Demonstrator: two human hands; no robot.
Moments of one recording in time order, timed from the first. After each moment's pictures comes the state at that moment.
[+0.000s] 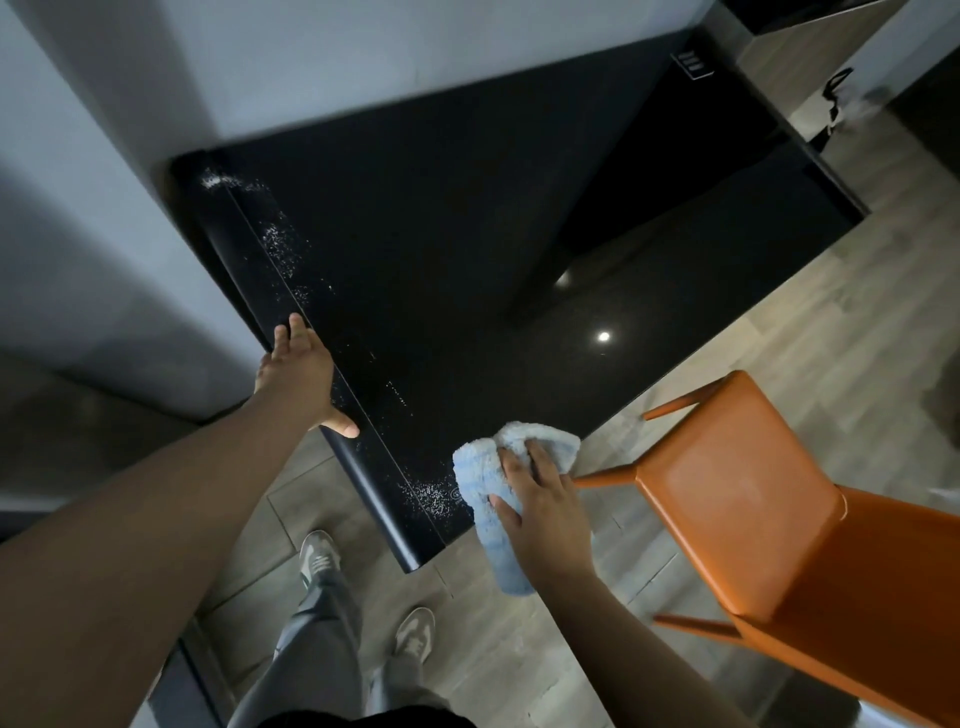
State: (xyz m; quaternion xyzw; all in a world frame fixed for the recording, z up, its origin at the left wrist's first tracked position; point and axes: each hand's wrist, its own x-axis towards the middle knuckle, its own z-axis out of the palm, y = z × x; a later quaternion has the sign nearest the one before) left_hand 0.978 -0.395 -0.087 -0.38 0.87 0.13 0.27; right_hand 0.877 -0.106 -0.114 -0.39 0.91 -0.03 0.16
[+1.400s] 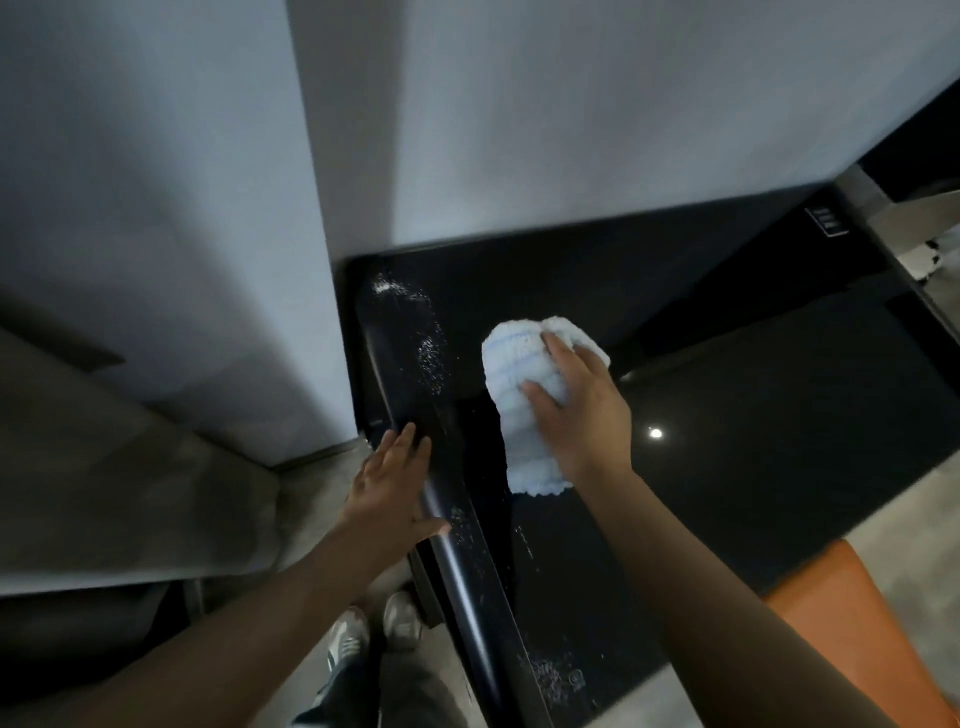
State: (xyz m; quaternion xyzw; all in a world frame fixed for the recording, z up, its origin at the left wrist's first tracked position) left_hand 1.035 -0.451 -0.113 -0.36 0.88 0.27 0.11; right_hand 0.823 -0.398 -0.048 -0.45 0.87 -0.19 0.08
